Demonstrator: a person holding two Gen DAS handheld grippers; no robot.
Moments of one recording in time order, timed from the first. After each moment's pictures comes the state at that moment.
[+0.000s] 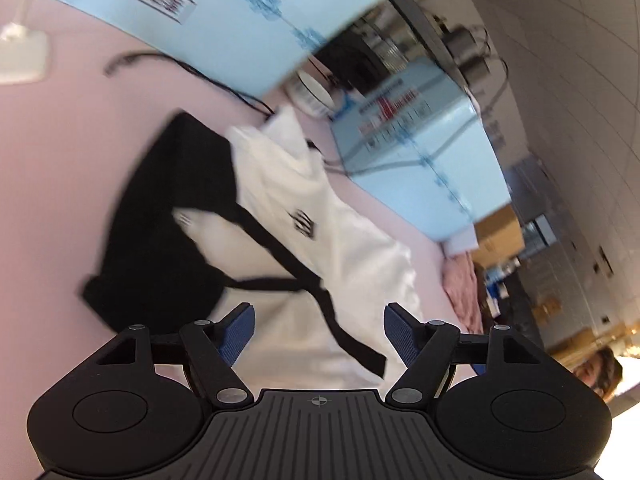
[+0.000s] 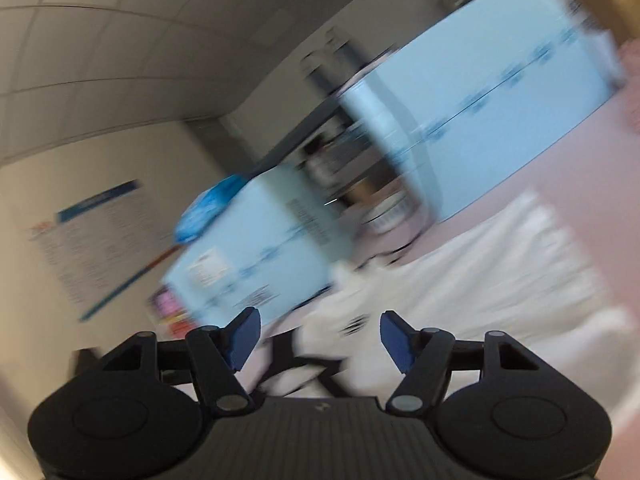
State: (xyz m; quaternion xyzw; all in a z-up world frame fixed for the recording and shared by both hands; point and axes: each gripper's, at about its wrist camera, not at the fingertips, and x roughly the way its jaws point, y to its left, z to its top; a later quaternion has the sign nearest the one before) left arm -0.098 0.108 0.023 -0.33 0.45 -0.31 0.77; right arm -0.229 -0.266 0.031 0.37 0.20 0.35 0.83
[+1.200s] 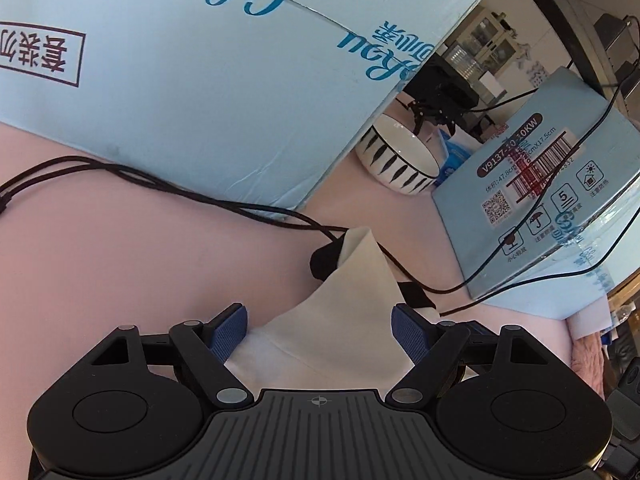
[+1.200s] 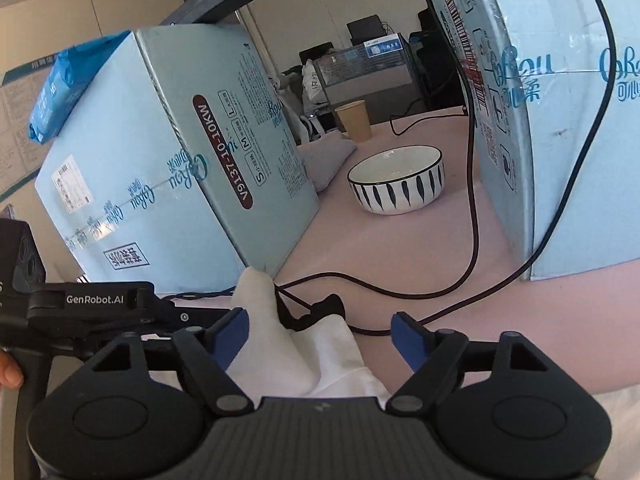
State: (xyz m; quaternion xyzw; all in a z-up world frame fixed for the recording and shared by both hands) left arm 0.147 0.049 0.003 -0.22 0.40 -0.16 0.88; right arm 0.087 -0.188 0.002 0.12 0.29 0.20 0.93
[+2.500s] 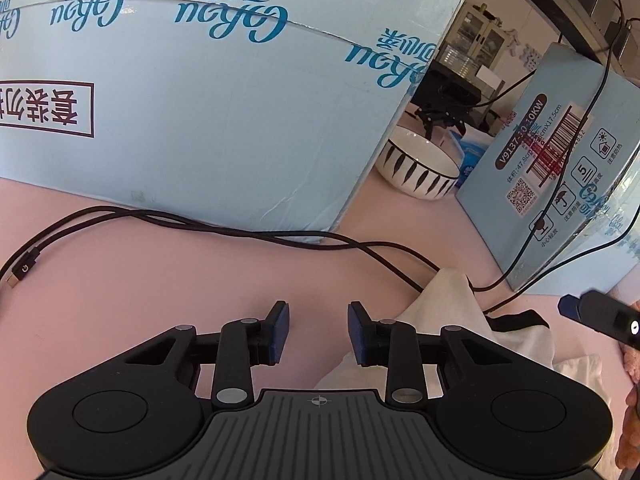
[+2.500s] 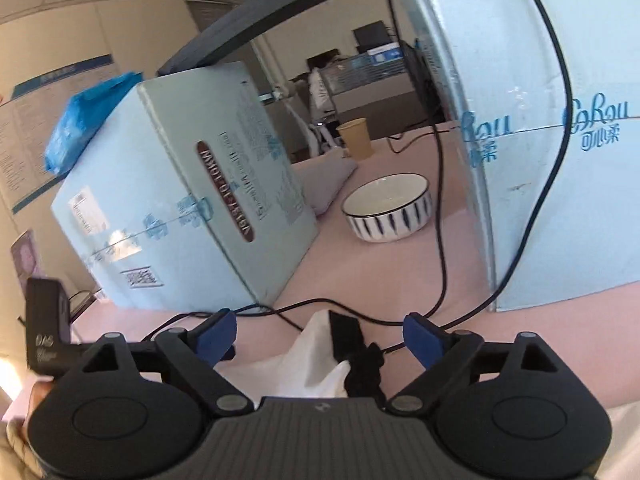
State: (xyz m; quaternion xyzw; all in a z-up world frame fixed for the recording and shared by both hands) left arm 0.139 0.060 0.004 -0.14 0.38 -0.13 0.90; right arm 0.095 -0.218 0.049 0.15 0.33 0.17 0.92
